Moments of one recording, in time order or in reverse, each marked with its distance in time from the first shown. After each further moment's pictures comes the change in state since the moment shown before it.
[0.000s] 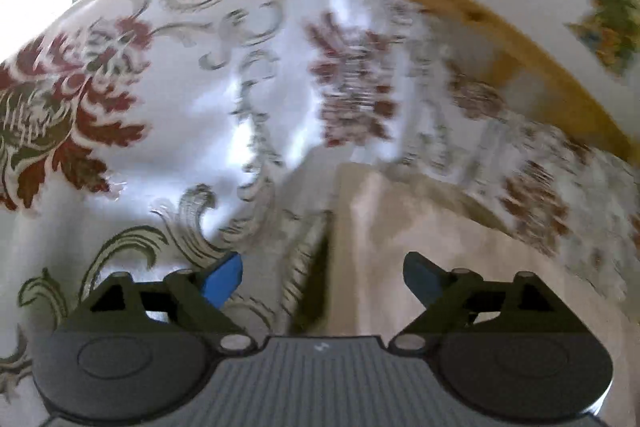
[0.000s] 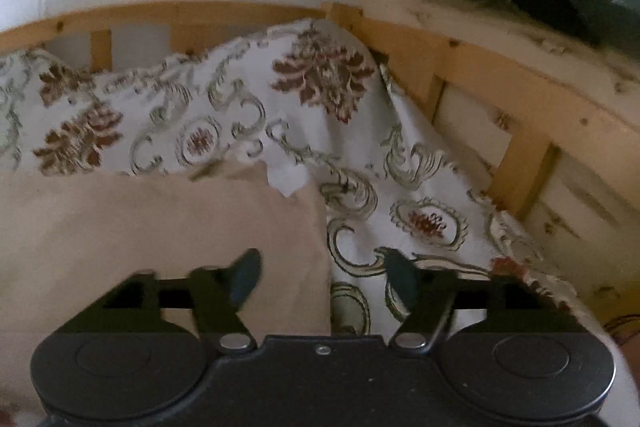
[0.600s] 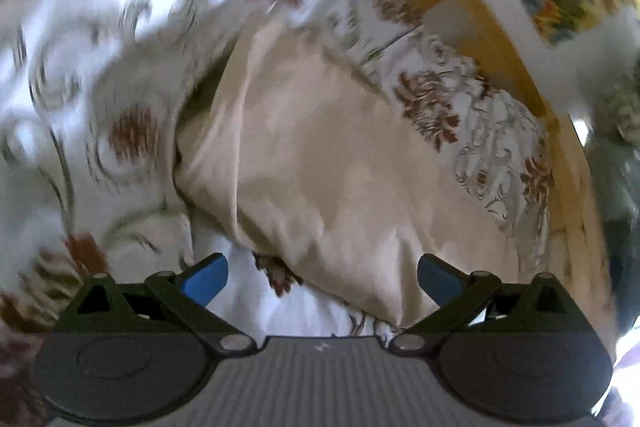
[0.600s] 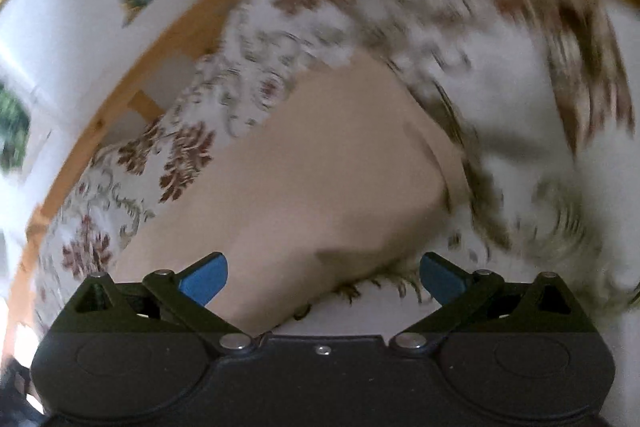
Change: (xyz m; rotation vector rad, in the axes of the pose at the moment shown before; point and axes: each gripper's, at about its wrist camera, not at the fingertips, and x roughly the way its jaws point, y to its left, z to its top) left arm -0.035 -0.009 -0.053 -0.233 0.336 -0.291; right arm -0.065 -0.011 -0.050 0.696 0.329 0.349
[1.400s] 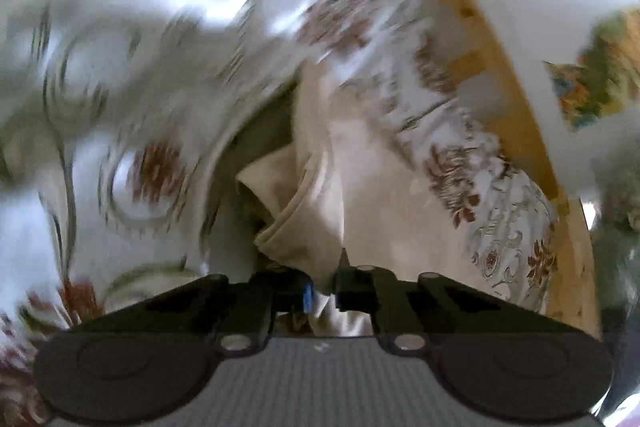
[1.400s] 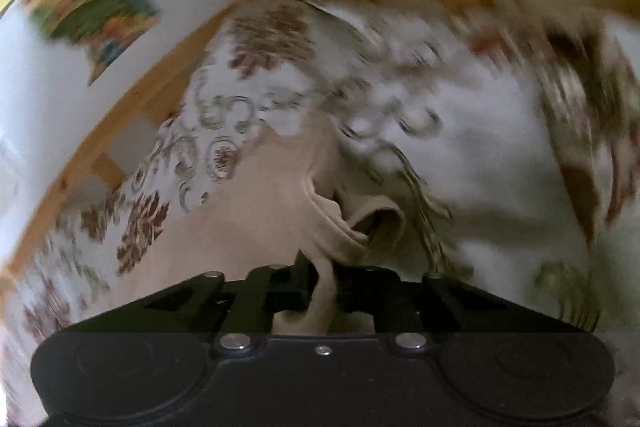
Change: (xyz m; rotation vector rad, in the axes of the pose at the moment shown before) left arm 0.003 0.021 0.014 -0.055 -0.224 0.006; right arm 0.030 -0.011 0.021 -0.080 -0.253 -0.071
